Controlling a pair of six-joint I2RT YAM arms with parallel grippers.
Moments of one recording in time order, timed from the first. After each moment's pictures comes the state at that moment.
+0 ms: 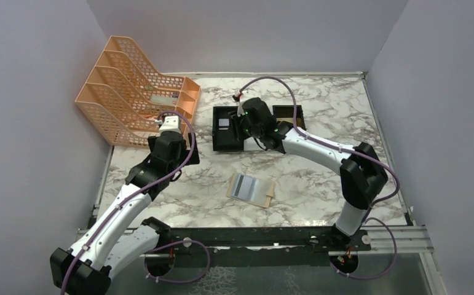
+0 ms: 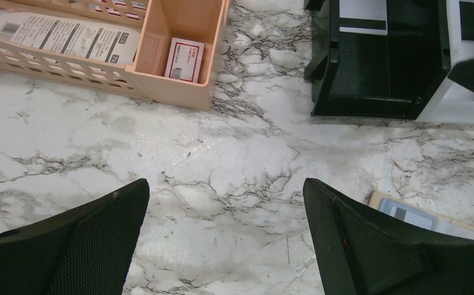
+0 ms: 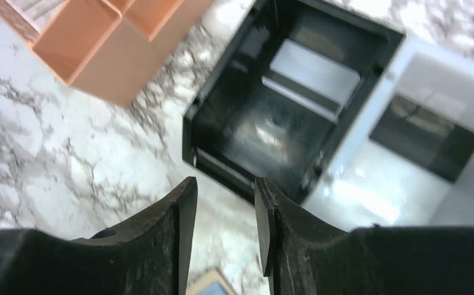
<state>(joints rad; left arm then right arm) -0.48 0.84 0.75 -0.55 -0.38 -0.38 0.79 1.82 1.39 -0.11 0.06 0.25</state>
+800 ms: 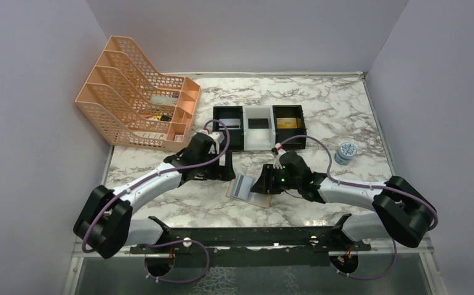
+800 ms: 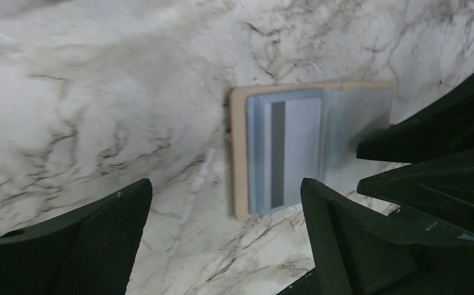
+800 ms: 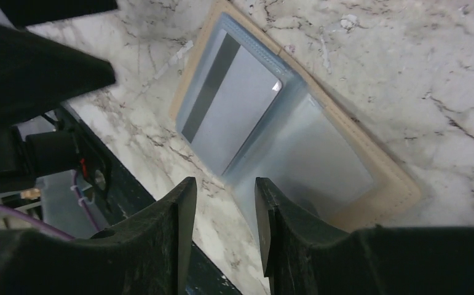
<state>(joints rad) -0.55 1.22 0.67 -0.30 0.20 -0.46 0.79 1.32 0.47 0.17 -0.25 0.76</state>
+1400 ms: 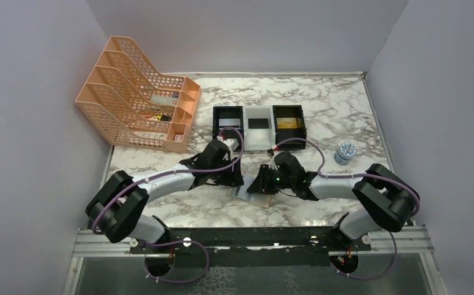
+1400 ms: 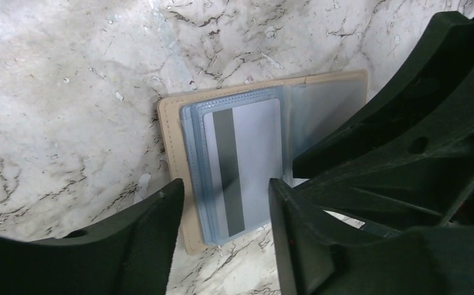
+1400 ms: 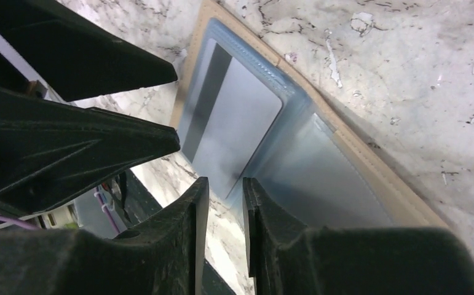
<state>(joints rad) -0.73 1.40 0.65 -0.10 0.23 -0.55 0.79 1.47 0.46 0.34 -0.32 0.88</state>
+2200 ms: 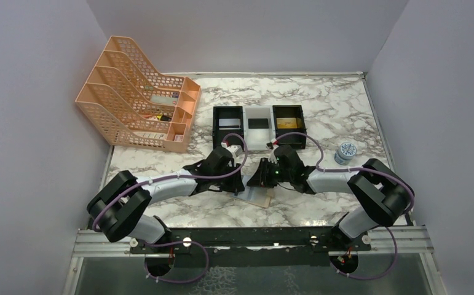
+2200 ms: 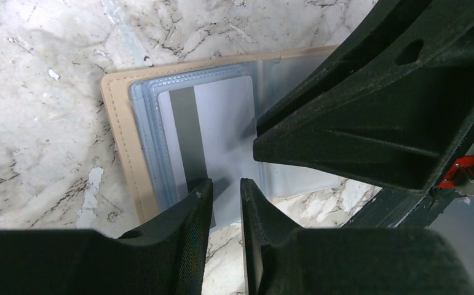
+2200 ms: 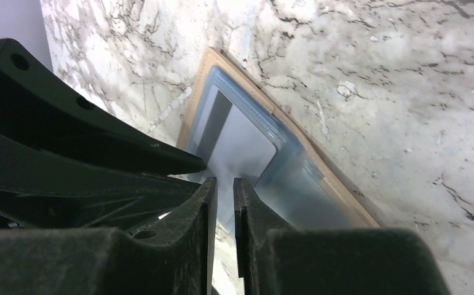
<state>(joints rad) -0.80 1.42 0.60 -0.02 0.22 -0.60 0.74 1.54 0.52 0.34 -0.35 0.84</state>
